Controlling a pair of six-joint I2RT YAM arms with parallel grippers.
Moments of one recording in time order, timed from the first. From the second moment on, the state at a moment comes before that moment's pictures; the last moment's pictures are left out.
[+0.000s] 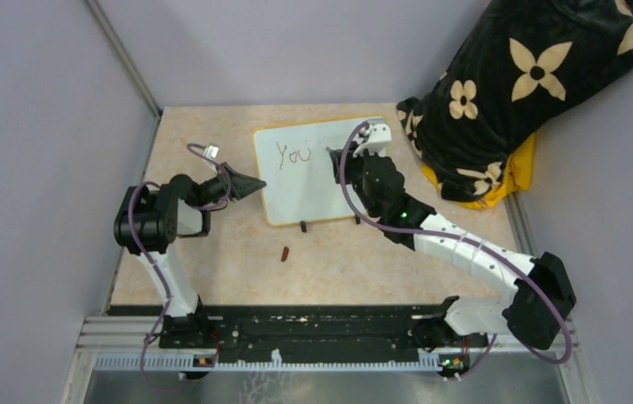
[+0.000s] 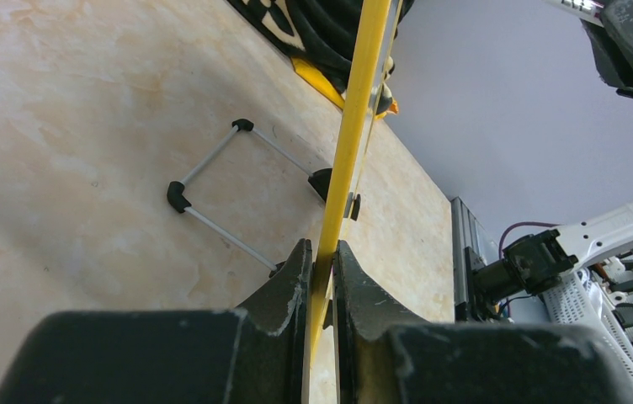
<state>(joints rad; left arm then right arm) 0.04 1.96 0.64 1.55 1.13 -0.96 0.82 1.26 0.97 0.24 0.43 0.32</state>
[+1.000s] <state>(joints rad) 0.04 1.96 0.64 1.55 1.13 -0.96 0.76 1.26 0.87 0.30 0.40 0.30</state>
